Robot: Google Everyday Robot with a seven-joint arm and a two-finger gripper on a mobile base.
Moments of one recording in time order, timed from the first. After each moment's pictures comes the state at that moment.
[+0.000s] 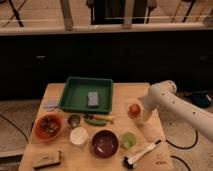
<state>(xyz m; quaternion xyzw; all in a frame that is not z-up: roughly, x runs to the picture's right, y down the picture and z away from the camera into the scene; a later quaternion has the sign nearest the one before) 0.240 0.133 0.884 -0.23 -0.09 -0.03 0.97</state>
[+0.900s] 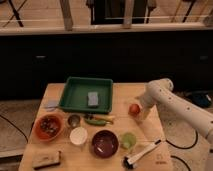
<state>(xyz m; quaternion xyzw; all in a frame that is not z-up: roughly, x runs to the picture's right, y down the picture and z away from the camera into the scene) 0.229 0.131 0.901 -0.26 -0.11 -0.04 0.96</state>
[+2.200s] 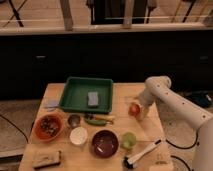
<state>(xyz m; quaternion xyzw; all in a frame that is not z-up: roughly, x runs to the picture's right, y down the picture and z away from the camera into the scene) 0.228 0.132 0.913 -0.29 -0.13 -0.06 0.95</state>
